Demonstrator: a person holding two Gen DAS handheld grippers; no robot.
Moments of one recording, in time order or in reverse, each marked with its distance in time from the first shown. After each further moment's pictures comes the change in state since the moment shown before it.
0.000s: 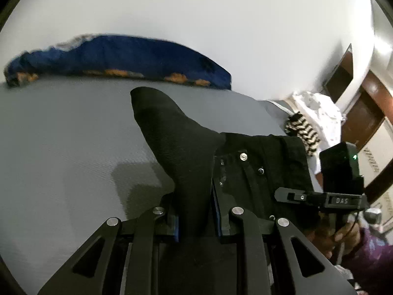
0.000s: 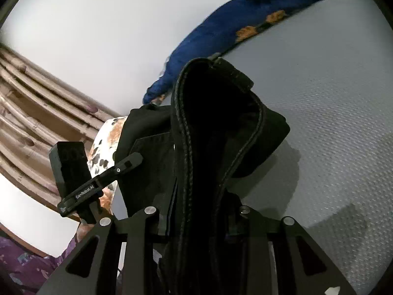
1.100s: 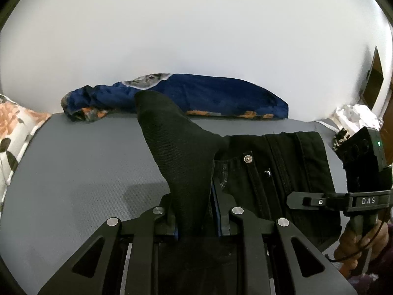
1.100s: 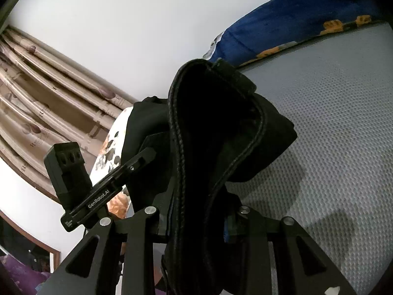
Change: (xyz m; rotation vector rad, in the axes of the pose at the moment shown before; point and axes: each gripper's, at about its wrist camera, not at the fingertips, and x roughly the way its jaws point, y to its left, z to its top) left arm -0.066 0.102 0.042 0.037 -0.121 0.269; right arm 0.132 0.099 0.040 -0.081 0.066 0.097
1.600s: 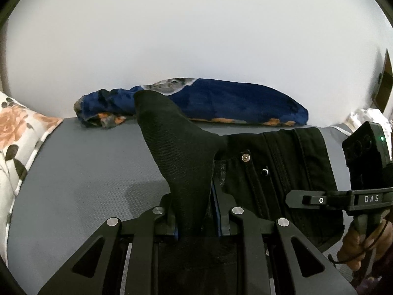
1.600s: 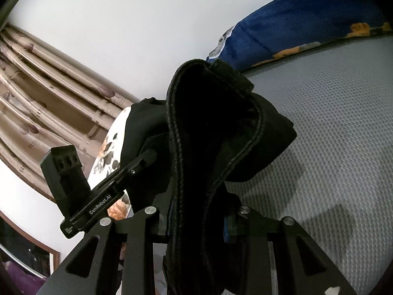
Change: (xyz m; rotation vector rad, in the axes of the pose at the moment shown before) left arm 0.017 0.040 0.027 -0.011 -0.014 0.072; right arm 0.040 0.007 0.025 -0.017 0.023 0.019
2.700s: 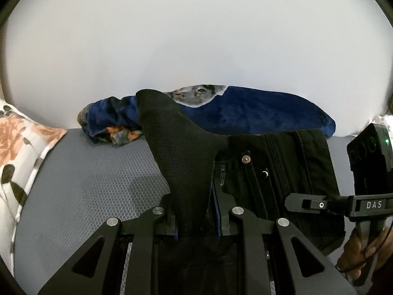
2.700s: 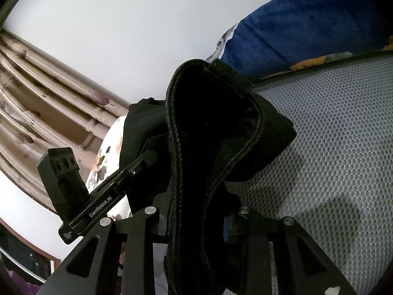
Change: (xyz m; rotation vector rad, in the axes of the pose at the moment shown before) left arm 0.060 0.037 0.041 -0.010 -0.005 0.070; right arm 0.013 -0.002 0.013 0.006 0.001 0.018
